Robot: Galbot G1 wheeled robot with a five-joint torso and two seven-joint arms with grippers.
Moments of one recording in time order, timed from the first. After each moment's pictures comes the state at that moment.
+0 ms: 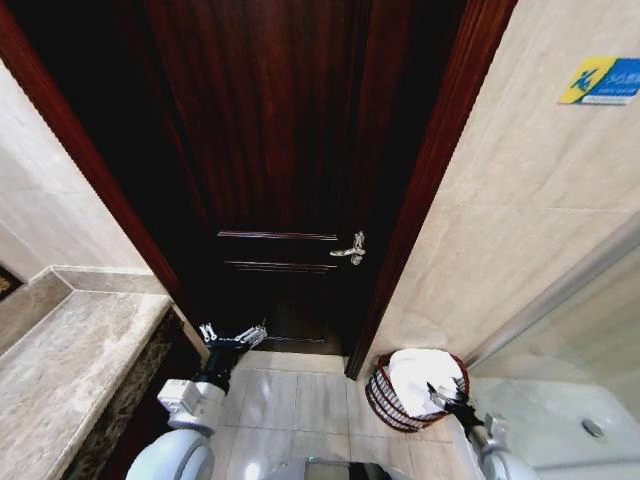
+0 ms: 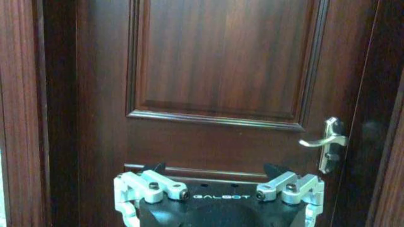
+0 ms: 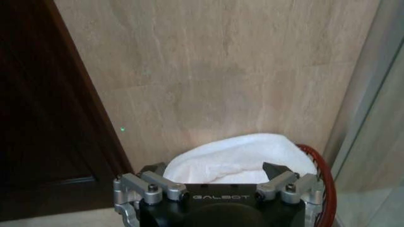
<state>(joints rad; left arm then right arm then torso) 1.85 -1.47 -0.56 -2.48 -0.17 0.17 0.00 -1.55 1.26 0.80 1.41 0.40 0.00 -0.29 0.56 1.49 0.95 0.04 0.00</state>
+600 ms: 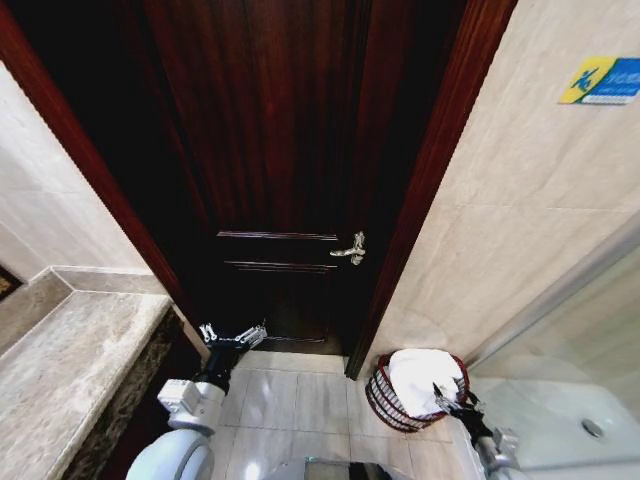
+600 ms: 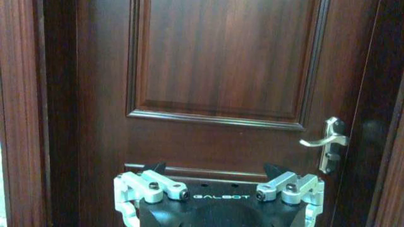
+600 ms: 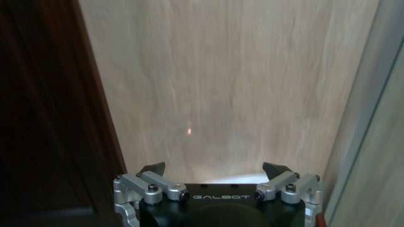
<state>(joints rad) 1.85 -1.47 -0.56 -2.48 -0.17 0.17 0.00 -1.70 1.32 0.86 1.63 0.39 0.12 -0.26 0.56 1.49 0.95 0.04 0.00</state>
